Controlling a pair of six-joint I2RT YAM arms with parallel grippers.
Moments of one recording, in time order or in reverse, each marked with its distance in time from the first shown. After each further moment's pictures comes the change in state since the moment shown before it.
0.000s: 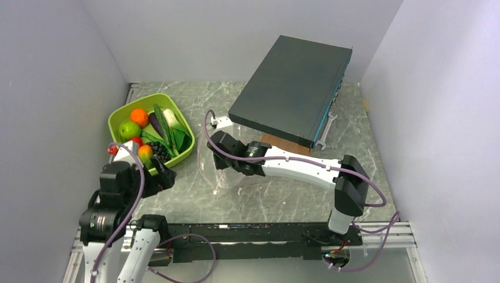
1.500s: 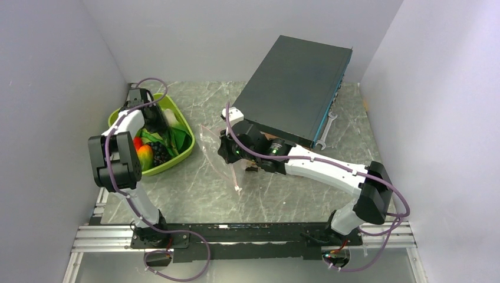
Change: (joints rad) left arm 0.241 1.414 0.329 0.740 0.067 0.171; right arm -0.095 -0.193 -0.153 0.187 -0.257 -0.150
